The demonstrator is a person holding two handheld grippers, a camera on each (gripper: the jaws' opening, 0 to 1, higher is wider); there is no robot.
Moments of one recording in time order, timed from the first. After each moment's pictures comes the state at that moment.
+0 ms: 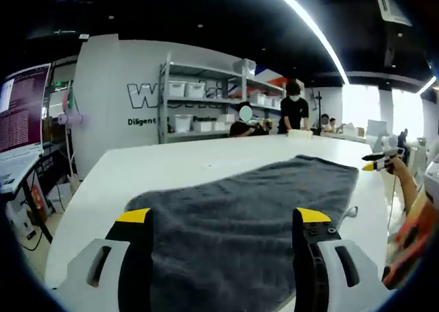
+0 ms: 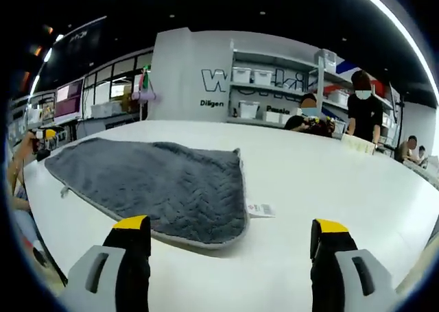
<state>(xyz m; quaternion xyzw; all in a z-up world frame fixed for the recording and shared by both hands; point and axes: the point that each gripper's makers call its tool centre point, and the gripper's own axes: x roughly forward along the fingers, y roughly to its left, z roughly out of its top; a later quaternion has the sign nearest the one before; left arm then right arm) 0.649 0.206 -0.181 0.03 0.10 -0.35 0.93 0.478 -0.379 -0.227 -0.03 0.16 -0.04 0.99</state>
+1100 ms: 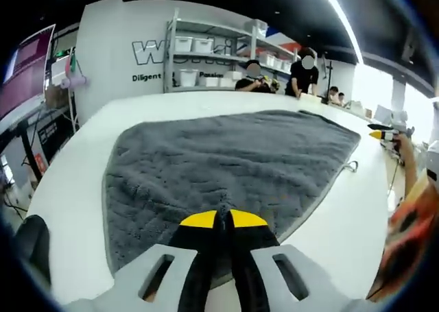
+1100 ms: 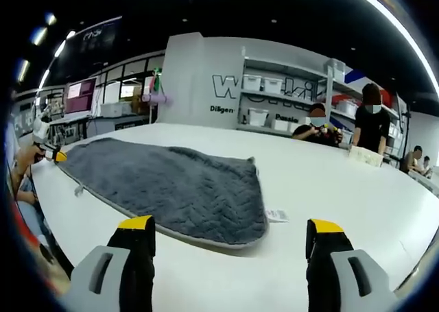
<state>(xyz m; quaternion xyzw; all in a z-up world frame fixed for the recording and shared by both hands) 0.612 0.210 -0.271 0.04 0.23 -0.32 0.92 0.468 -0.343 -0.220 -0.05 0.15 0.00 0.99</state>
